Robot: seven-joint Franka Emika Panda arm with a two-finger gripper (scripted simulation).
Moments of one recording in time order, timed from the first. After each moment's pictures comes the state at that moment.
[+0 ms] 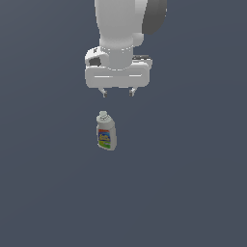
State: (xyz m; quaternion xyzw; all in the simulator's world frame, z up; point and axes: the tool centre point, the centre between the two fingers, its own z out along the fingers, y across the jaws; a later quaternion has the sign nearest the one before) arm -0.061 -0.018 0.319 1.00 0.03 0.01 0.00
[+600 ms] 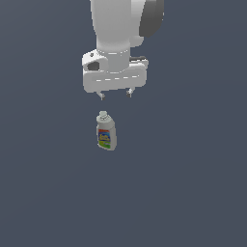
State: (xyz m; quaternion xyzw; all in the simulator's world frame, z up) arm -0.056 -0.027 0.314 0.99 0.10 0.01 0.00
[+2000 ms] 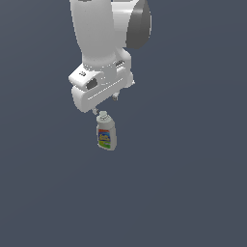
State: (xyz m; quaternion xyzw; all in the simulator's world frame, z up) arm -0.035 -0.064 0.292 0.91 0.41 0.00 0.00
